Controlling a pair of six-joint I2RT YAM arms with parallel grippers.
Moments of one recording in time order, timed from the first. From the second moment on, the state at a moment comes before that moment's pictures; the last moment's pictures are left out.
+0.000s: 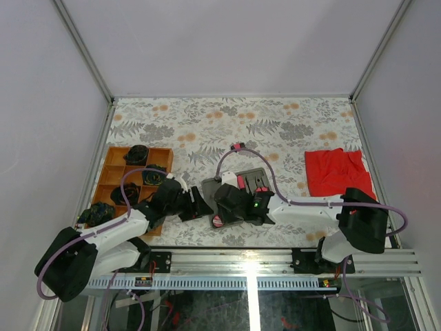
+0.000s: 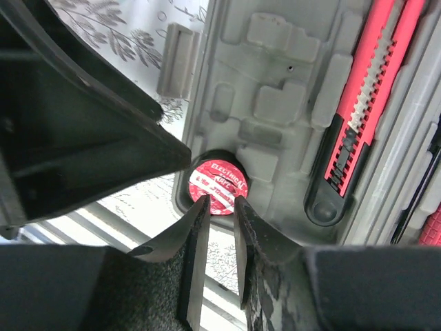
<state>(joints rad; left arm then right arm) -0.60 1.06 0.30 0.03 0.34 -0.91 1.19 1.55 0.91 -0.29 0.22 0.72</state>
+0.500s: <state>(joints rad) -0.70 1.08 0.28 0.05 0.31 -0.91 1.19 1.51 0.85 -0.26 0.25 0.77</state>
